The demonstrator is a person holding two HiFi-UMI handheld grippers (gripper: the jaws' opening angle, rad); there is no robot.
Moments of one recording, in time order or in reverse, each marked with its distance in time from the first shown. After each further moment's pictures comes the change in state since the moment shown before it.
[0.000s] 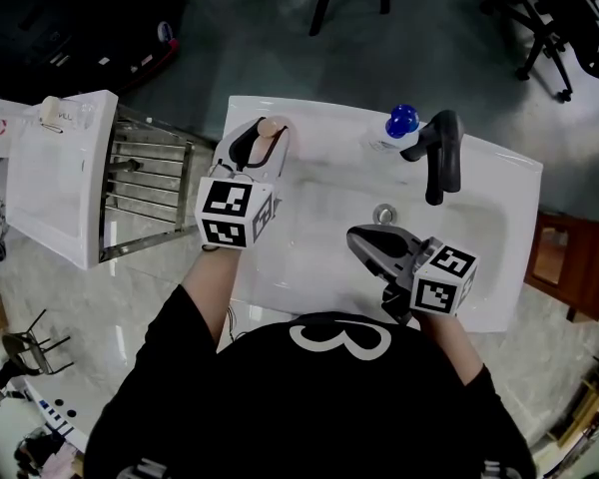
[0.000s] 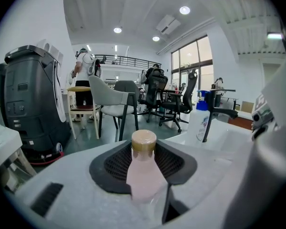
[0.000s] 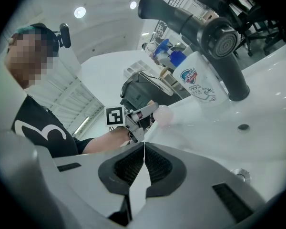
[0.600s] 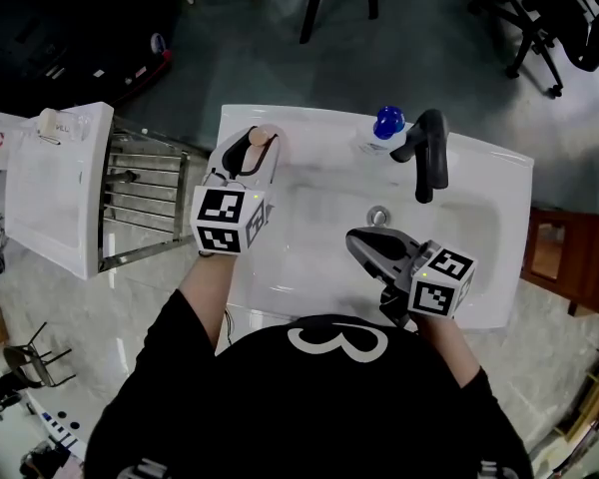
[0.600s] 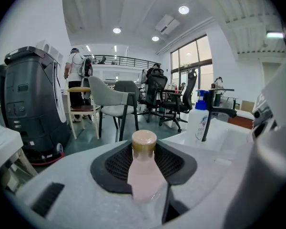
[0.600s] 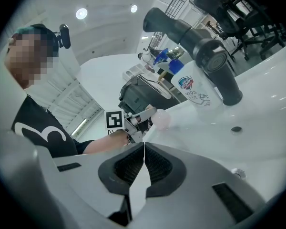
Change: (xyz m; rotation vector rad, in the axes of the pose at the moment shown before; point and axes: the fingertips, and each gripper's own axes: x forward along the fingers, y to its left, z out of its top) left arm -0.004 -0.001 0.000 0.010 -0.002 0.003; right arm -0.012 0.001 0.004 -0.005 -0.041 -0.031
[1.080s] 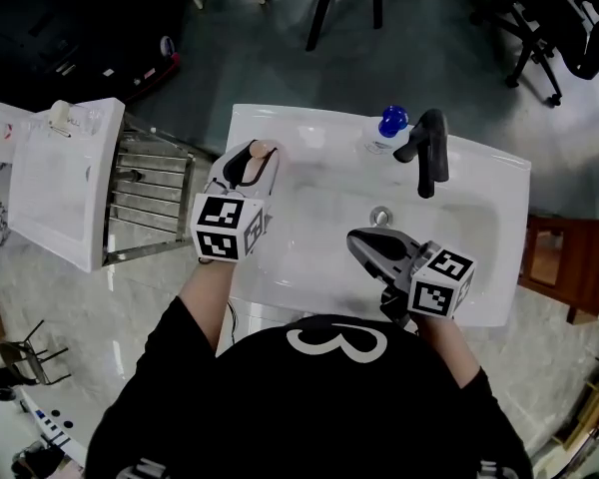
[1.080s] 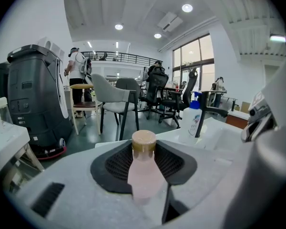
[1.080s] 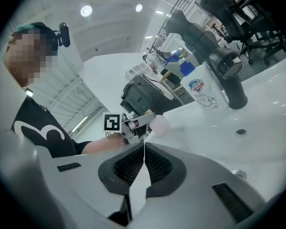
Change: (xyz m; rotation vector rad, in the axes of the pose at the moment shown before) left arm -0.031 0.000 -0.011 -0.032 0.042 -0.002; right arm 0.000 0.018 -0.001 -0.042 0.007 0.001
